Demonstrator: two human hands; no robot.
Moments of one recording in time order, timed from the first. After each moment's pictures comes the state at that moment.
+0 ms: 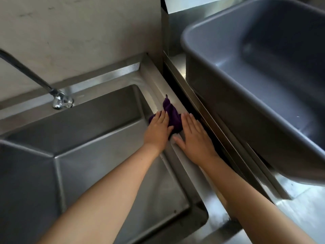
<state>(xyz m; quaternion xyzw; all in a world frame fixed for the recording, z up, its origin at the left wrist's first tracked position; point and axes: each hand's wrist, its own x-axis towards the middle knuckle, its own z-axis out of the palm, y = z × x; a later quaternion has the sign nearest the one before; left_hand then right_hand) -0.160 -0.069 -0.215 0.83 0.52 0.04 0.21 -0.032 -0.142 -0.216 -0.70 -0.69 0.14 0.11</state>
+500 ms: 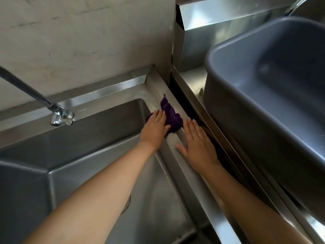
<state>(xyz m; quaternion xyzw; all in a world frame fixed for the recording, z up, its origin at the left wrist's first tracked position) -0.177 0.015 -0.220 0.84 0.51 0.05 0.18 -0.040 -0.084 -0.227 -0.72 -0.69 0.08 0.06</state>
